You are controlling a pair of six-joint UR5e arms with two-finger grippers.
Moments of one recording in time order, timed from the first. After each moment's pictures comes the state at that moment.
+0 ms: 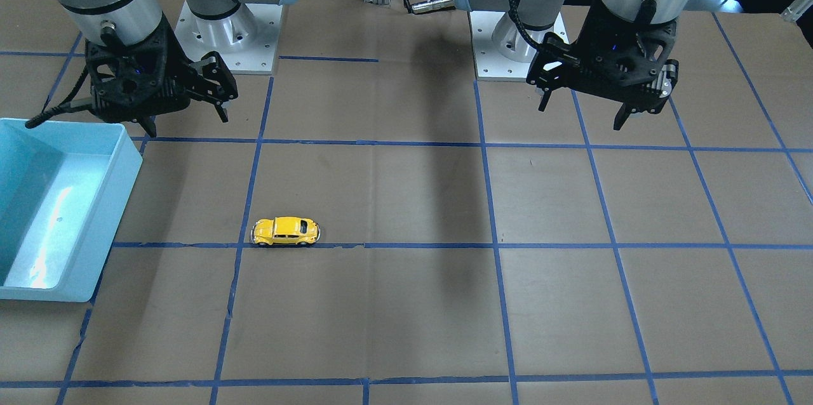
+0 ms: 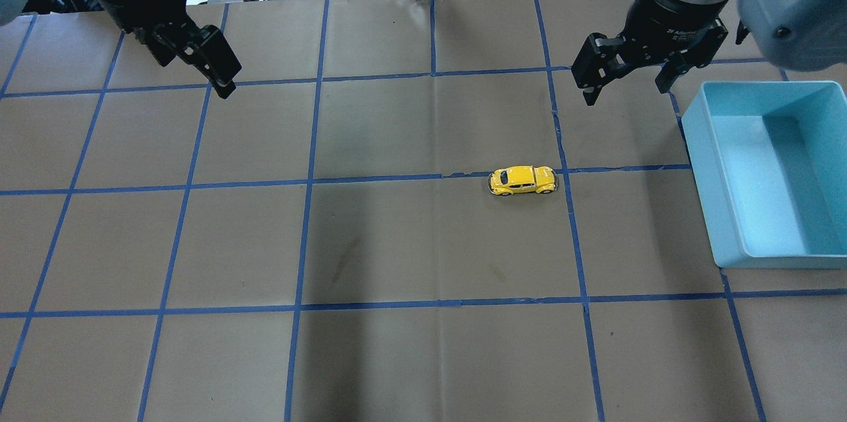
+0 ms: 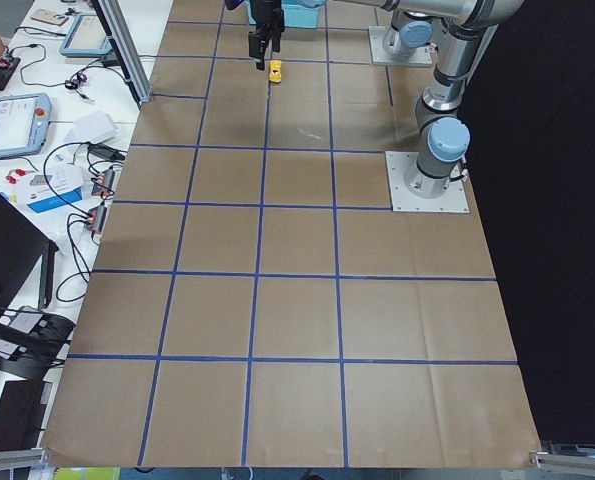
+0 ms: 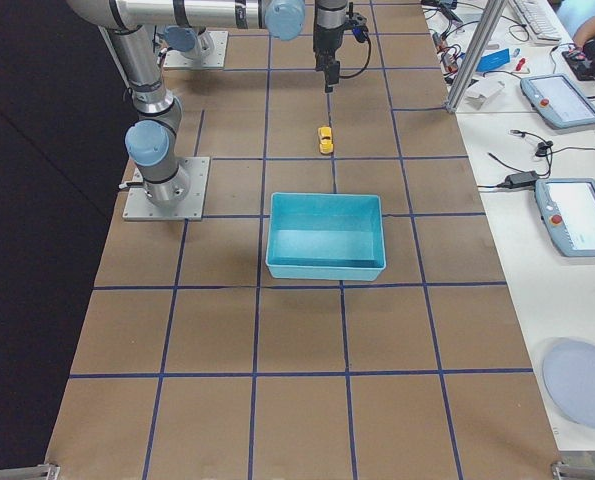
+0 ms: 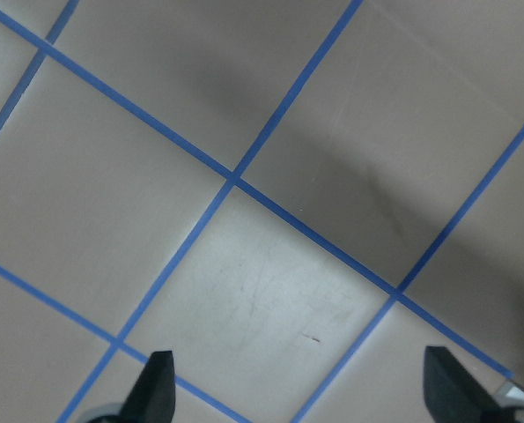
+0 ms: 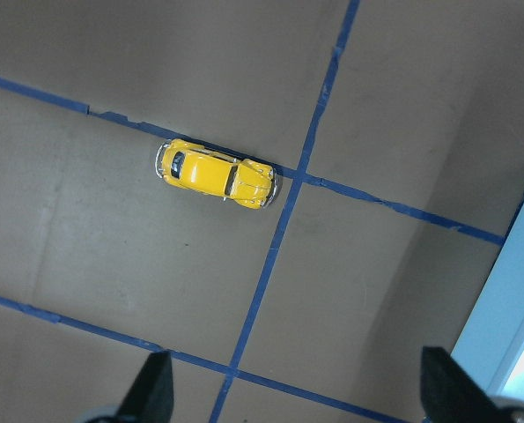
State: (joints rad) left arm -1.58 -1.65 -1.36 -1.69 1.64 0.23; right arm 1.56 -1.53 1.58 -1.60 -1.56 -0.38
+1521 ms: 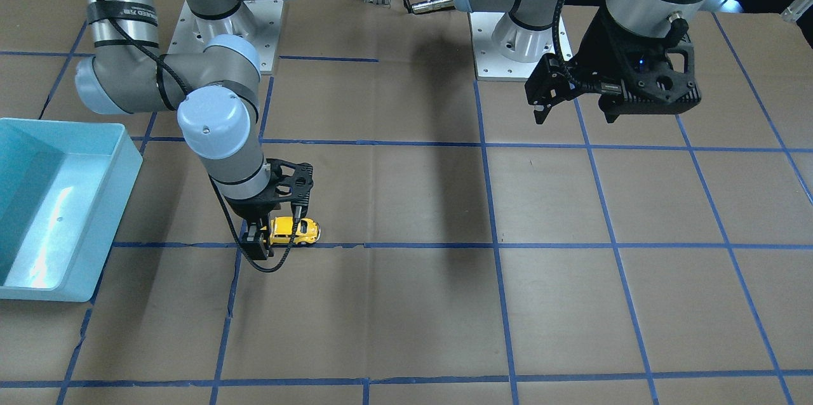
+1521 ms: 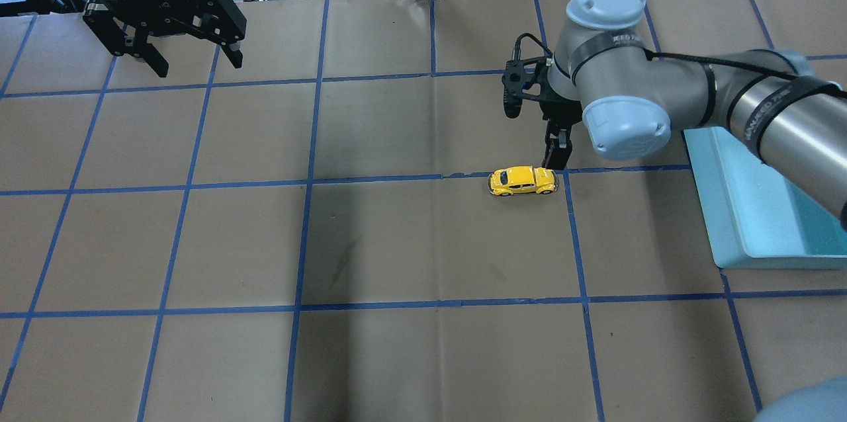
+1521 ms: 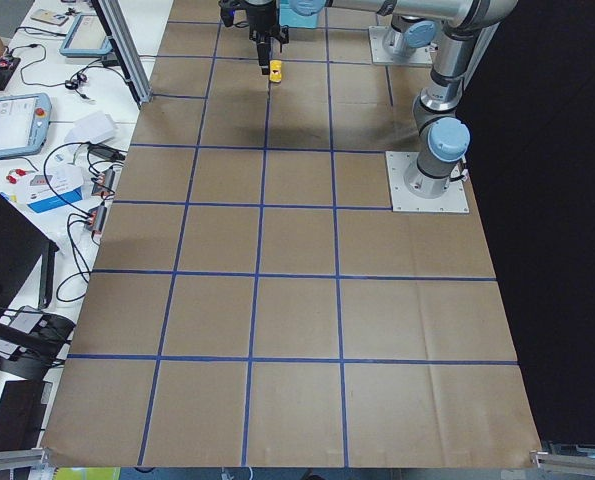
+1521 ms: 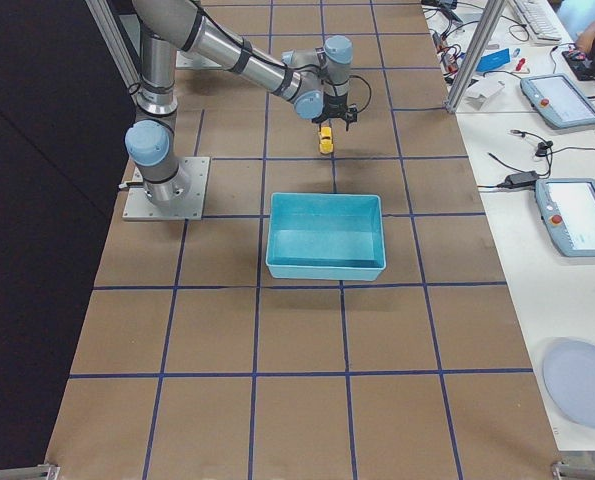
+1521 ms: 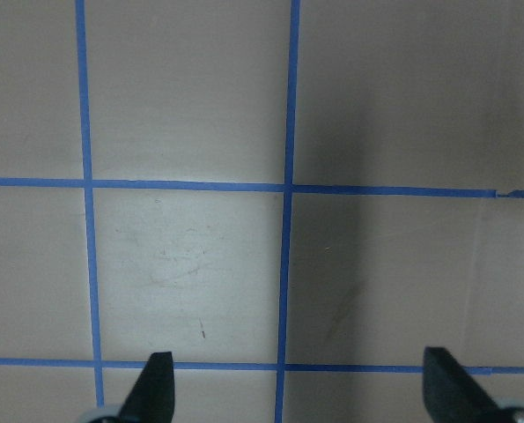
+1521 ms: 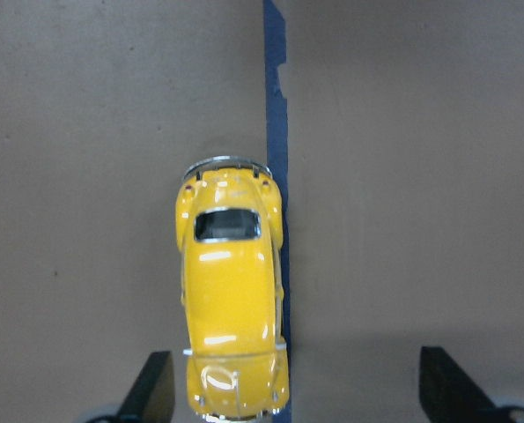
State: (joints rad) left arm -1.56 -1.66 -1.37 -1.73 1.59 -0.04; right arm 1.69 -1.21 1.89 -2.32 -1.55 -1.46
